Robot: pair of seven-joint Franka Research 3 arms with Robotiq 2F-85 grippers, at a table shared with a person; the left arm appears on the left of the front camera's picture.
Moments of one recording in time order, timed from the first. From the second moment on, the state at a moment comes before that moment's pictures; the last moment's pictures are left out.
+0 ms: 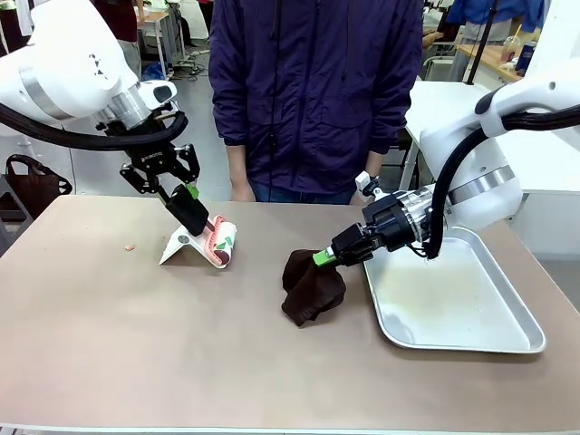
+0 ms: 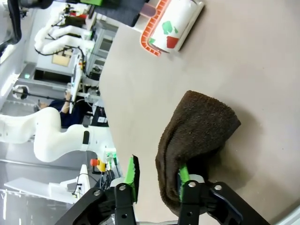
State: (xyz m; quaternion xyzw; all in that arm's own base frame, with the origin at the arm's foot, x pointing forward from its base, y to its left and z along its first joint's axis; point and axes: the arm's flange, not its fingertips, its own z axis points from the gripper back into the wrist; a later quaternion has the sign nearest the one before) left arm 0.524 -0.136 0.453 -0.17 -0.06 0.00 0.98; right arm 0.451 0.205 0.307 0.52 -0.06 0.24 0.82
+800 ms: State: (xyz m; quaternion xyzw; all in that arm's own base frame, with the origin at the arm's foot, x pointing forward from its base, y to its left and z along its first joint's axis) left arm 0.463 -0.041 0.527 -0.28 -0.06 0.01 0.96; right arm 0.429 0.139 0.420 0.30 -0.05 0.30 0.90
